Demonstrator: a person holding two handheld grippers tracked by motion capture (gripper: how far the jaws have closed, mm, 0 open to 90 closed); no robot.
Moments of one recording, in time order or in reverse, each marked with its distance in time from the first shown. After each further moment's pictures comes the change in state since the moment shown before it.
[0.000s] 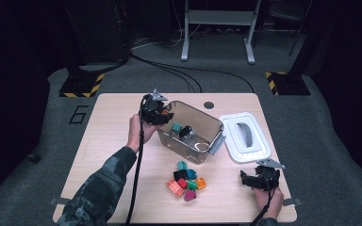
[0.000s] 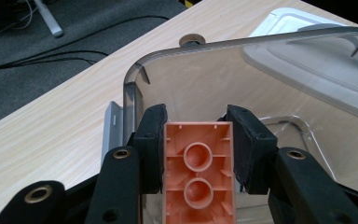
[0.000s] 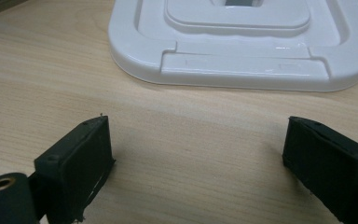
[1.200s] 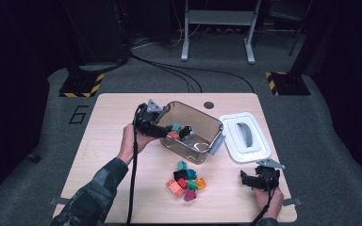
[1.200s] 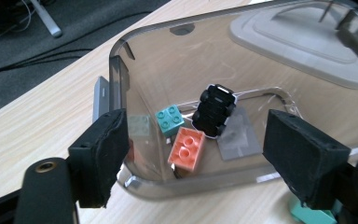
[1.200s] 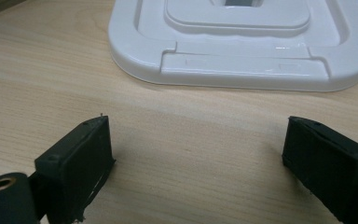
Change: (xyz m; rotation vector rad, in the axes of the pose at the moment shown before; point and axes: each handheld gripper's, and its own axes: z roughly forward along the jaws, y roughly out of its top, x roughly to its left) left arm -0.017 -0.027 -0.036 0.004 -0.003 0.054; right arm 0.000 0.000 0.000 0.000 0.000 0.000
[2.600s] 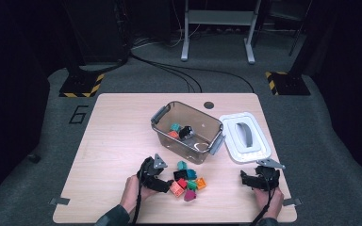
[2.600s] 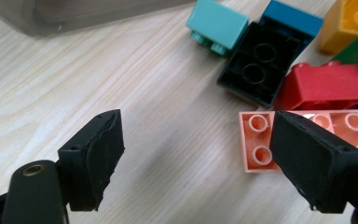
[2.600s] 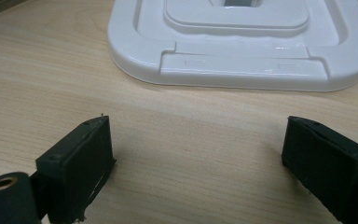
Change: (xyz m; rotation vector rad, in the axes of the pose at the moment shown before) left arm -0.086 -0.130 0.025 0.199 -0.107 0.013; right arm 0.000 0.000 0.000 -0.001 -0.002 0.002
